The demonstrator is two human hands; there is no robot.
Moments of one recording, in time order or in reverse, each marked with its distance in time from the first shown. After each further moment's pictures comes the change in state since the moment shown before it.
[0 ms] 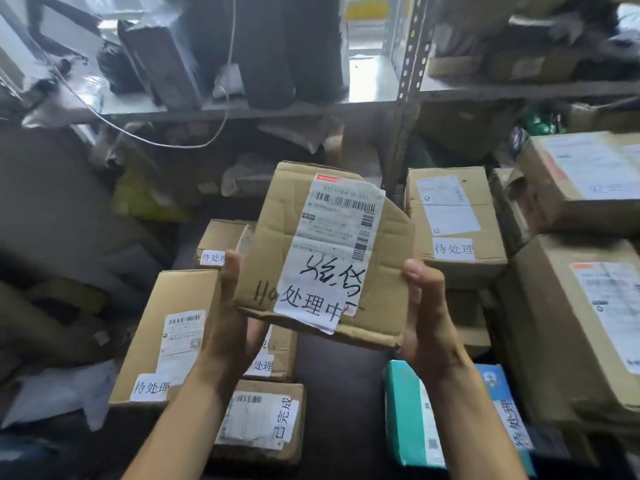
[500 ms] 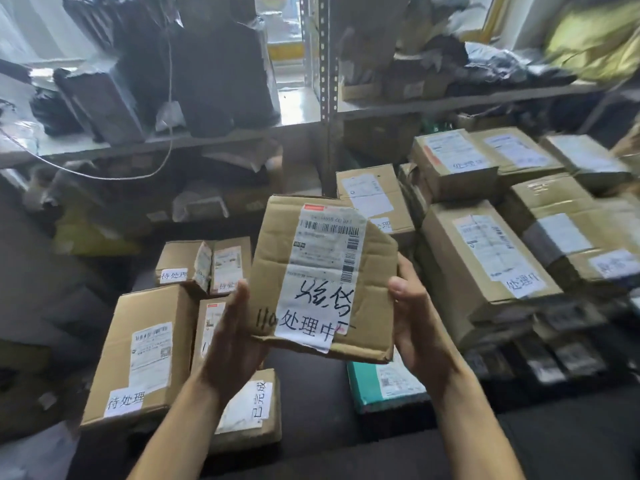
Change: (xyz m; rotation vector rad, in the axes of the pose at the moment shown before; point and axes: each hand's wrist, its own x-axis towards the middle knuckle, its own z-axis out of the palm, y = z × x) left_hand -0.076 0.011 0.044 -0.105 -0.469 -0.095; right_hand -0.108 -0.023 -0.011 -0.206 0.213 -0.094
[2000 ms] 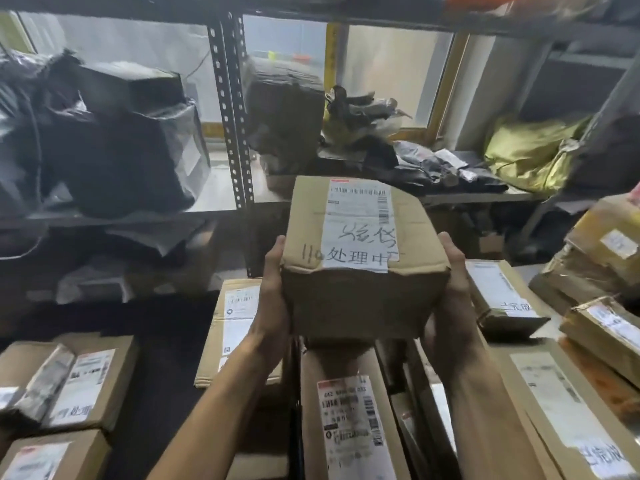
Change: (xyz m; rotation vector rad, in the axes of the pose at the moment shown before) left_hand 0.285 -0.007 0.254 0.124 0.206 0.176; right_hand 0.163 -0.232 -0.191 -0.011 0.128 -0.101
